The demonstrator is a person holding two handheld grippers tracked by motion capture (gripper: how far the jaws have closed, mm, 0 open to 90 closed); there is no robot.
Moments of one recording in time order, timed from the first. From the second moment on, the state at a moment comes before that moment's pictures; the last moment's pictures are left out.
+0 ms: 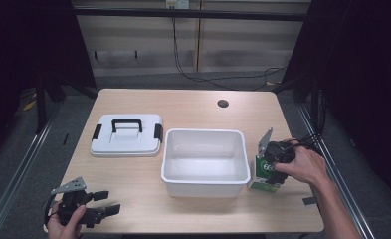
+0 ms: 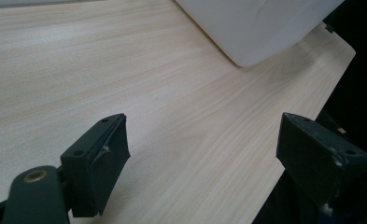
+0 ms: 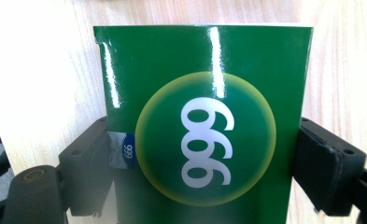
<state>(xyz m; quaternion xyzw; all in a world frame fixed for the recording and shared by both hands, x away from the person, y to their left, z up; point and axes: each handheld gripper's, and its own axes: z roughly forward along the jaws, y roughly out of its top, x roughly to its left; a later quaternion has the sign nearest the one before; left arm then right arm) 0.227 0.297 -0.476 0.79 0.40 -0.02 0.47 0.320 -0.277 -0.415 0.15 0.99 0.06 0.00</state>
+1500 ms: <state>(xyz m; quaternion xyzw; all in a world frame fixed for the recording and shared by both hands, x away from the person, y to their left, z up) 0.227 0.296 -0.477 0.79 0.40 -0.03 0.47 0.283 -0.345 -0.366 0.24 0.93 0.25 0.07</state>
